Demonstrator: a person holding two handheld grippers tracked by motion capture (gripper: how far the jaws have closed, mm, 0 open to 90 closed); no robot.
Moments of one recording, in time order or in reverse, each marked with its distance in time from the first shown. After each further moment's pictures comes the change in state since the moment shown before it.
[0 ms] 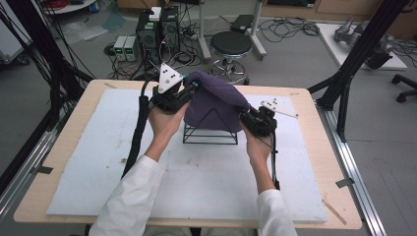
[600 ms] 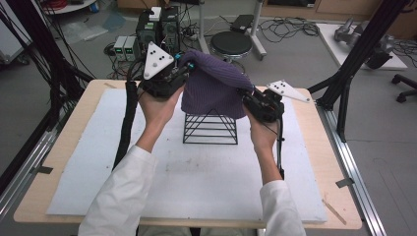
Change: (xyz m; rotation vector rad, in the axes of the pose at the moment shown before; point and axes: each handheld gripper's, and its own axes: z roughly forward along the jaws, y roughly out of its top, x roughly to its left) left arm 0.008 0.050 -0.020 -0.115 0.010 0.030; right arm 0.020 0.059 -0.014 -0.083 0.027 -0.076
